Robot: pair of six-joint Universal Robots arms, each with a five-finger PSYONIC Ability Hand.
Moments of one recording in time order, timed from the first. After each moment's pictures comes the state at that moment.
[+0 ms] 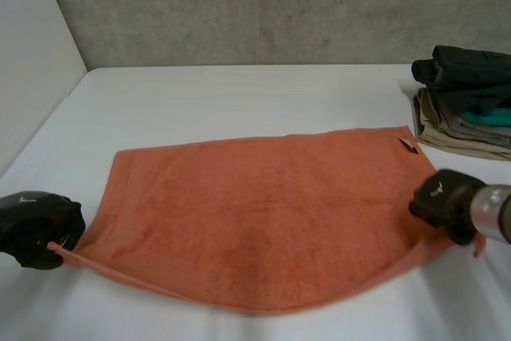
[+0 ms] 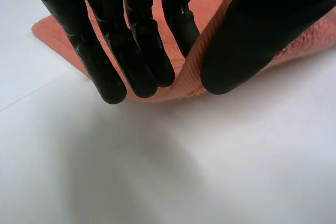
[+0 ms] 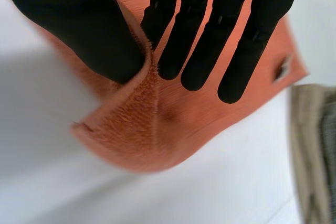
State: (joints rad) left arm 5.13 -1.74 -1.81 2.41 -0.90 4.16; right arm 1.68 -1.21 1.58 0.40 1.36 2.01; left_hand 1.16 1.20 1.19 1.20 0.99; right_hand 1.13 1.18 1.19 1.20 1.01
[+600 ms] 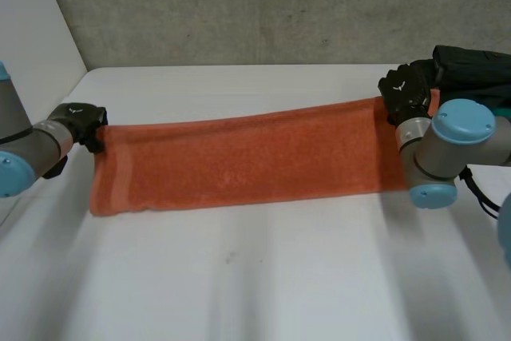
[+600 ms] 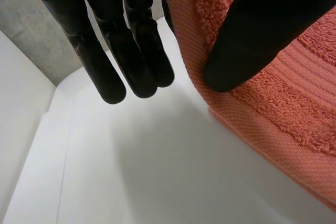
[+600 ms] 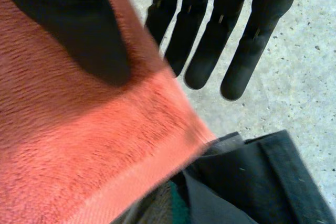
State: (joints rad) left arm 4.68 -2.41 -0.95 2.99 -1.40 3.53; right arm 1.84 -0.60 1.00 -0.55 1.56 2.30; left_hand 1.10 1.13 1.12 1.14 0.94; right_hand 1.05 1.07 1.08 1.10 0.91
